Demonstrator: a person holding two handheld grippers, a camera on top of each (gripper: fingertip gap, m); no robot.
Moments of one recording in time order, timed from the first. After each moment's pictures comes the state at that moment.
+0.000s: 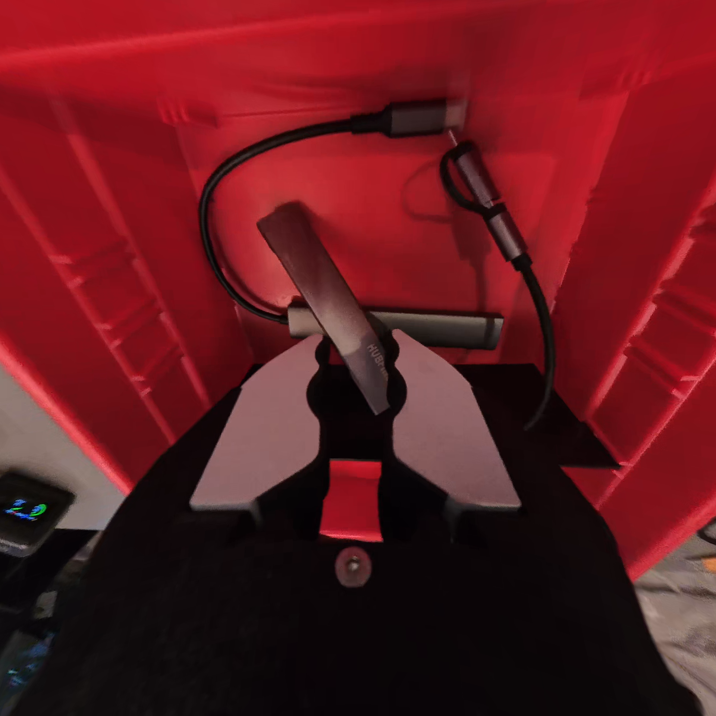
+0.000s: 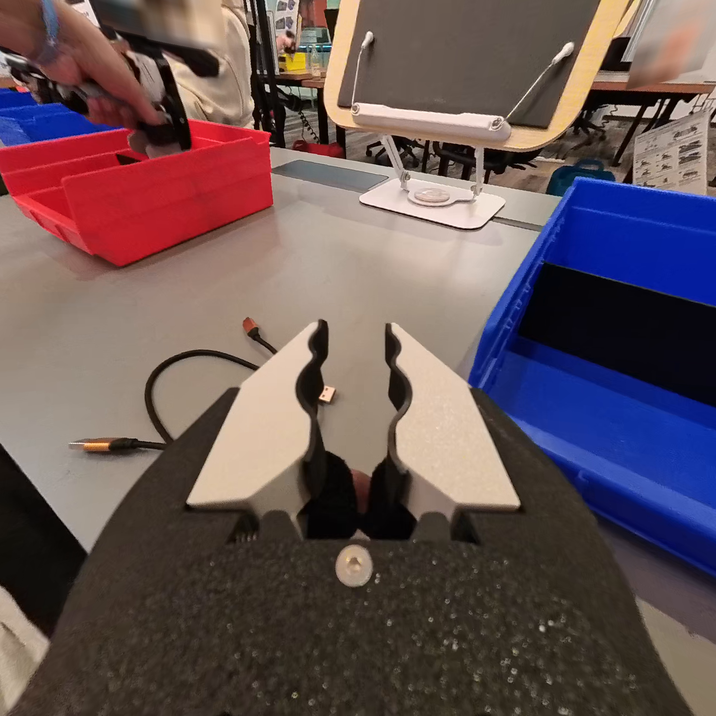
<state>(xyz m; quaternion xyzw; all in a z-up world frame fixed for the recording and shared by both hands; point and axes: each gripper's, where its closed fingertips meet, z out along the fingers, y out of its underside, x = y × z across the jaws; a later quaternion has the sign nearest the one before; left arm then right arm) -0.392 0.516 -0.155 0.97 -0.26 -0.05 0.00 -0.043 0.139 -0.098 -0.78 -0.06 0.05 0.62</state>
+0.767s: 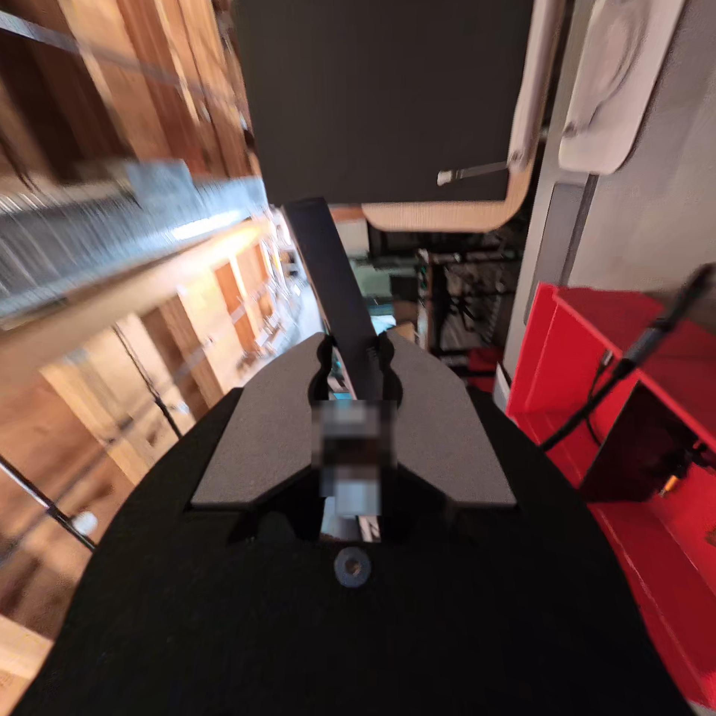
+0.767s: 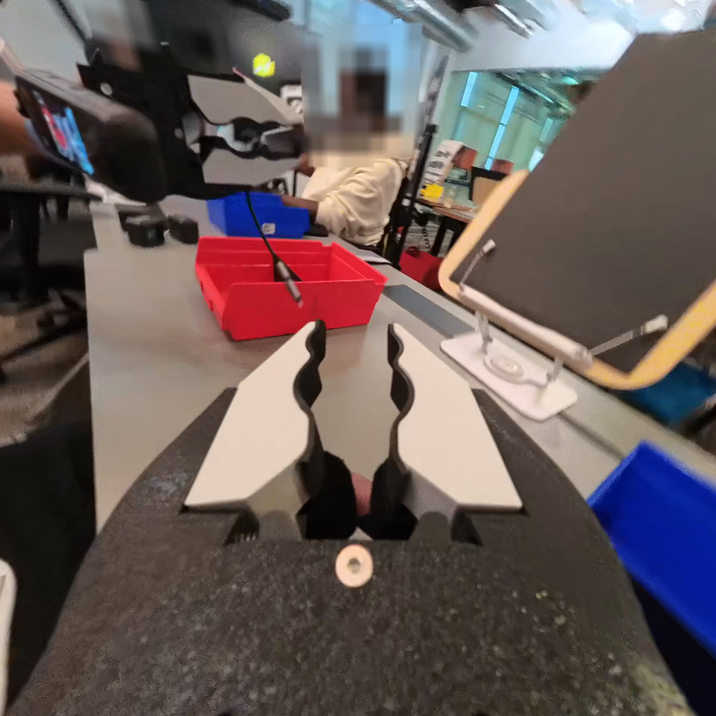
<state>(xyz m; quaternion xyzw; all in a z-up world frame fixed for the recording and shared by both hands) -0.269 0.317 0.089 0.32 -0.59 -0.43 -0.61 -0.105 0.161 0.020 -0.67 -0.26 0.11 0.69</state>
